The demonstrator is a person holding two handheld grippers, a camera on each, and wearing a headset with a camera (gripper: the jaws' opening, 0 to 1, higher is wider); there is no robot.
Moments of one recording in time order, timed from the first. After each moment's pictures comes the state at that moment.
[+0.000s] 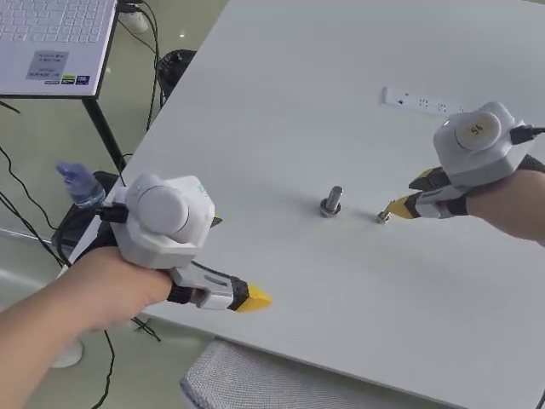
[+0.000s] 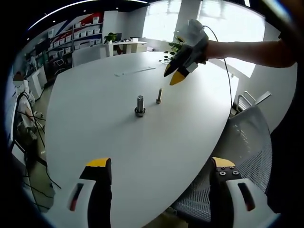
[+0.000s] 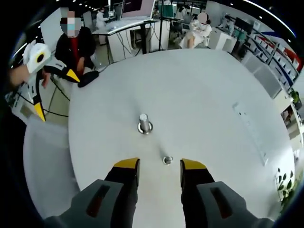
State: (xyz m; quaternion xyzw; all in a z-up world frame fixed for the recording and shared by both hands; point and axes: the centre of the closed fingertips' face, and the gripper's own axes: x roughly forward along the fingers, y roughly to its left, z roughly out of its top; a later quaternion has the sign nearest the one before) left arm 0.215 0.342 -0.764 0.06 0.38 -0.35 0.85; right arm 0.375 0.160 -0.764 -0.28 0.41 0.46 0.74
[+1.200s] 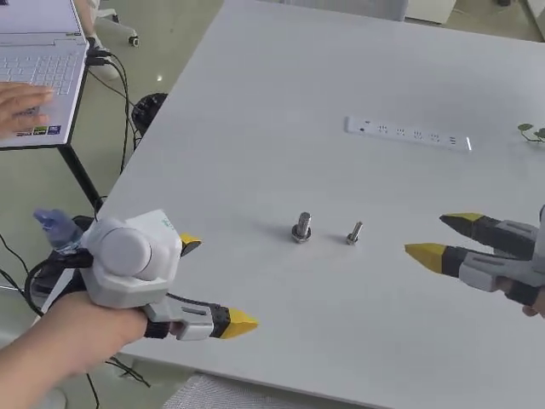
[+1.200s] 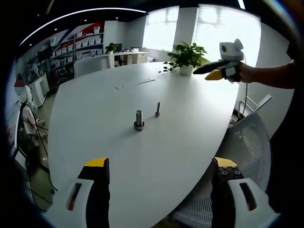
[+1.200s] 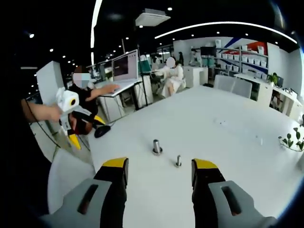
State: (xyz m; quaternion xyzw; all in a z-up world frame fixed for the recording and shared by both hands) left arm 0.218 0.328 -0.741 0.05 0.33 -0.35 0.88; right arm 0.304 0.107 -0.681 -0.07 0.25 0.45 0.85
